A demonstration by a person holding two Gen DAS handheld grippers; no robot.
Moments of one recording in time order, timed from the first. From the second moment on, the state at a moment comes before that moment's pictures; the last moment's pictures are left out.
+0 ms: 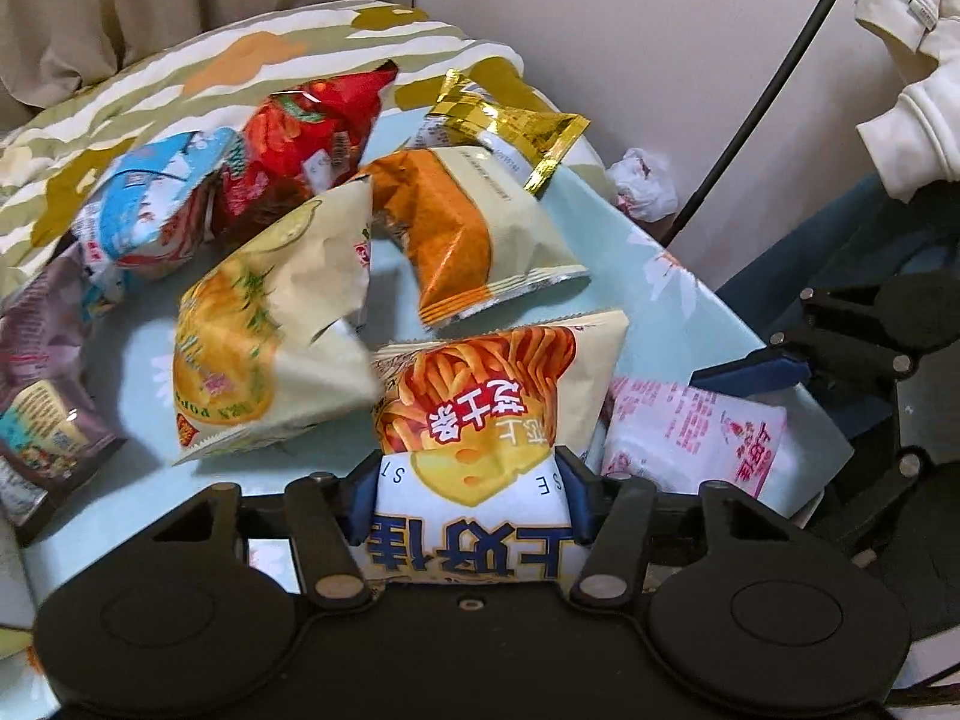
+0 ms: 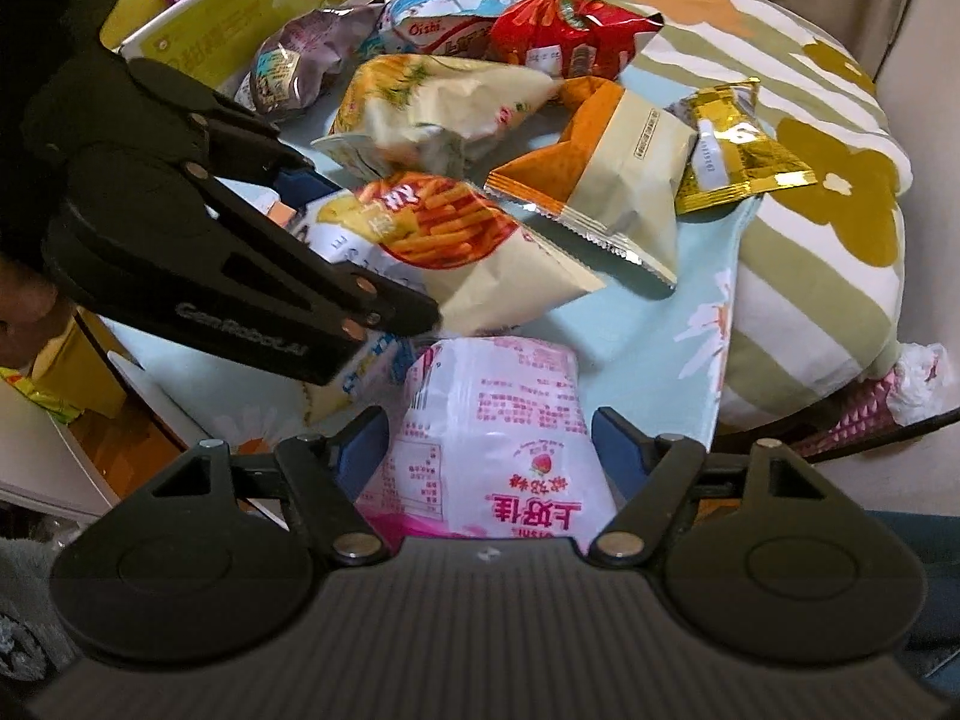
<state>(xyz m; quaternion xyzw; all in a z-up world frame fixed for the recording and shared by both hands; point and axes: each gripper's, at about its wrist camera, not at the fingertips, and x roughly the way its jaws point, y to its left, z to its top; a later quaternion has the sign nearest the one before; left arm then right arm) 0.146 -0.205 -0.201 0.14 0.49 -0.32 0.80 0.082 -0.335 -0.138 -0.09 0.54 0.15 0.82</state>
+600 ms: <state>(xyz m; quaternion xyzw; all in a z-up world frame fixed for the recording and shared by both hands) 0.137 -0.175 -0.190 0.13 0.48 -0.29 0.81 0.089 -0.327 -0.155 -0.09 0.55 0.15 0.82</state>
